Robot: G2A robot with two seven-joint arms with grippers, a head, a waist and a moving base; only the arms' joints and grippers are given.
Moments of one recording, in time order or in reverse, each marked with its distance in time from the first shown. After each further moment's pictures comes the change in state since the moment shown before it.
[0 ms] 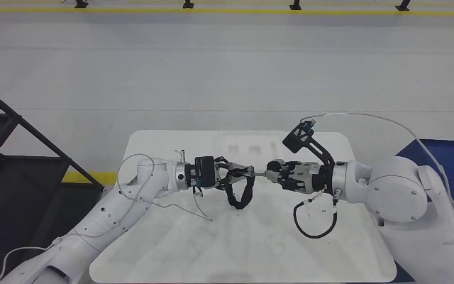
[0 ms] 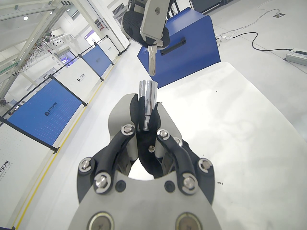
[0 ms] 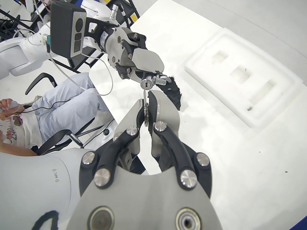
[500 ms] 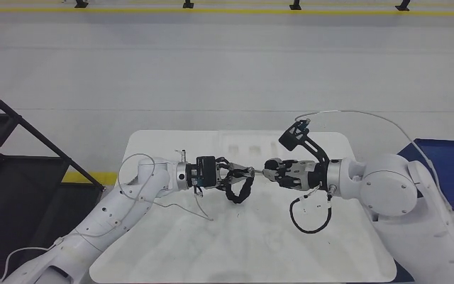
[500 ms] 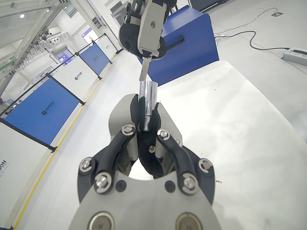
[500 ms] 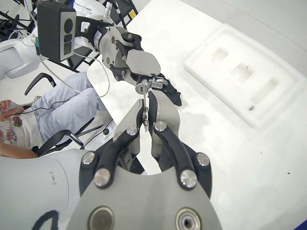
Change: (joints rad) left arm 0.007 -0.013 -0.016 0.007 0.015 -0.025 -0.011; right arm 0.030 -0.001 -0.041 0.045 -0.001 -0.007 -0.017
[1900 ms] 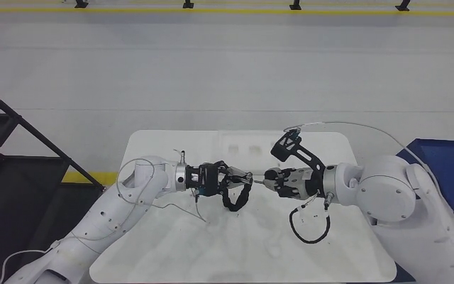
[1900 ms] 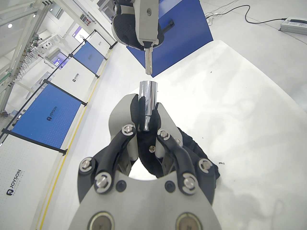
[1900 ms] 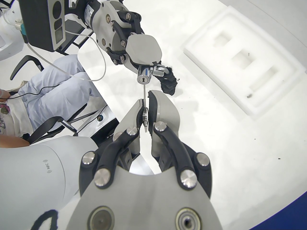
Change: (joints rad) left arm 0.028 0.006 -0.057 -0.047 0.177 -0.030 0.017; right arm 0.027 0.020 -0.046 -0.049 -0.047 0.033 0.094
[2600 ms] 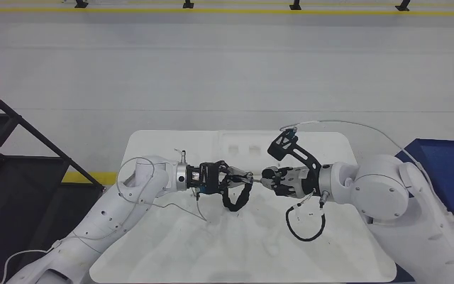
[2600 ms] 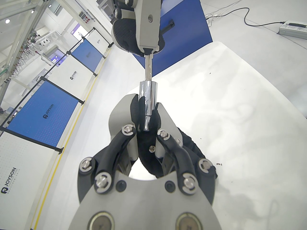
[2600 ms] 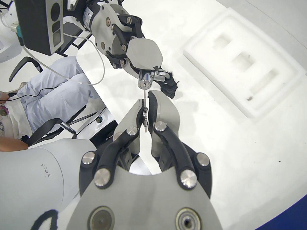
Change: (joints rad) left arm -0.001 -0.010 -0.006 0.009 -0.014 -0.022 -0.015; right arm 0.021 -0.001 -0.036 0.018 -0.008 0.007 -0.024
